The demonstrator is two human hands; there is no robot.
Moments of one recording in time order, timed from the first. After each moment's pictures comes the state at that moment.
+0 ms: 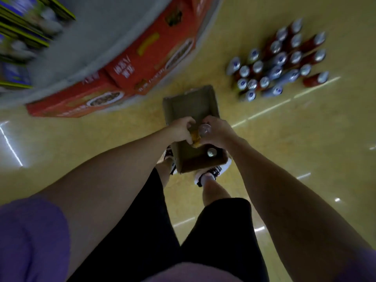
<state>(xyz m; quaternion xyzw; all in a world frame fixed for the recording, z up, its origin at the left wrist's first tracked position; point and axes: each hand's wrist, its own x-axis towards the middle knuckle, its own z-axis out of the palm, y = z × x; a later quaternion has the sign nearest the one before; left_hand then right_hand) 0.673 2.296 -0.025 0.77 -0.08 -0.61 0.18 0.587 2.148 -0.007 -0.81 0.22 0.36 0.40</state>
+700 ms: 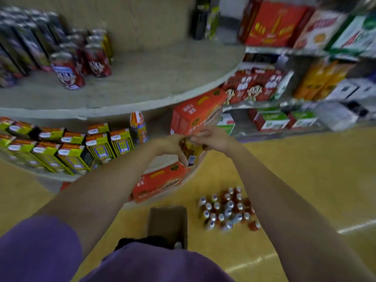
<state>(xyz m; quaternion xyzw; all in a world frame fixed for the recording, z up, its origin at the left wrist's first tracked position) 0.762 2.269 0.438 0.83 -0.24 -0.34 0.37 0.712 2.082 0.475 -0.89 0.07 0.13 0.44</state>
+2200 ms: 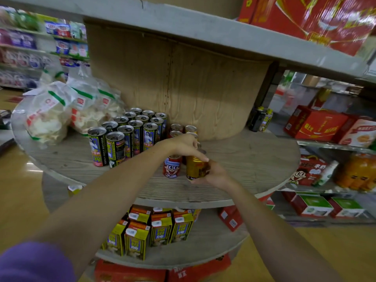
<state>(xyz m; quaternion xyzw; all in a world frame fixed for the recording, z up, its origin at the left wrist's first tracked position) 0.952 2.542 0.630 0.92 -0.23 -0.11 0.30 0.892 2.376 0.565 -0.89 -0.05 0.07 0.45</state>
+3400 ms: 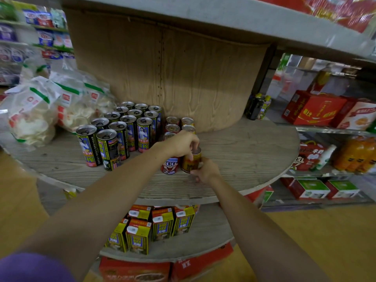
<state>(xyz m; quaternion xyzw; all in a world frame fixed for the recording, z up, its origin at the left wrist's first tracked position) 0.971 2.539 0.606 0.92 -0.32 -0.04 0.21 0.927 2.398 0.524 -0.92 0.10 0.04 0.38</state>
